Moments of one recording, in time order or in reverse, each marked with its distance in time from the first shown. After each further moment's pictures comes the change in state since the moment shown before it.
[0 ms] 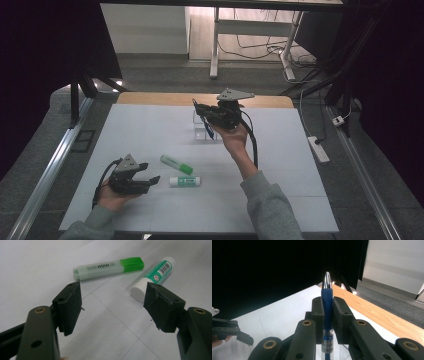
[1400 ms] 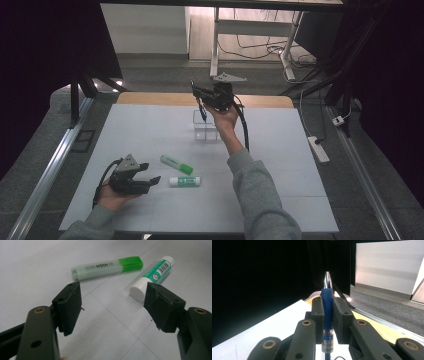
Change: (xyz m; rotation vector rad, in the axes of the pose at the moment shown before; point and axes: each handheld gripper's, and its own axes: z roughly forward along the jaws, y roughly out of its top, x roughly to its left) left arm 0.000 0.000 0.002 0.001 -0.010 0.003; right arm -0.049 0.014 0.053 -0.069 -0.051 0.094
